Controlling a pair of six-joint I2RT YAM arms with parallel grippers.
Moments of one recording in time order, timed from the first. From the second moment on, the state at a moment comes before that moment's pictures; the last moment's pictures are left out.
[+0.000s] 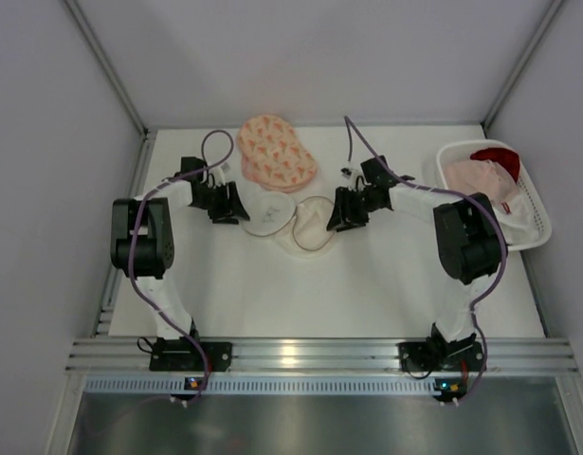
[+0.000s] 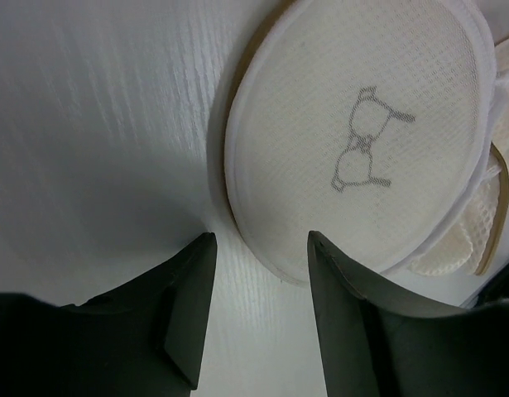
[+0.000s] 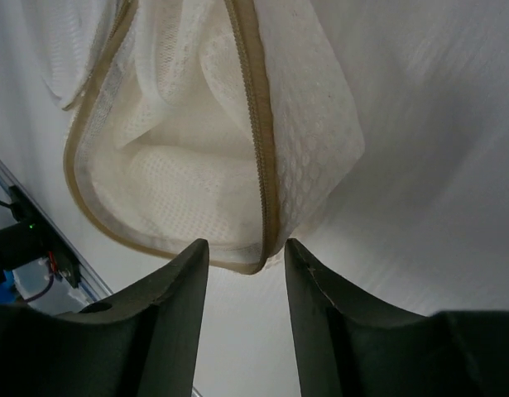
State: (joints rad) left arm 0.01 1.92 1.21 -0.45 0.62 -0.13; right arm 0.38 1.89 1.22 -0.37 -0.59 0.32
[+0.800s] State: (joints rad) left arm -0.06 1.62 1.17 -0.39 0.59 -0.16; right arm 0.36 1.84 1.48 -0.79 -0.49 -0.02
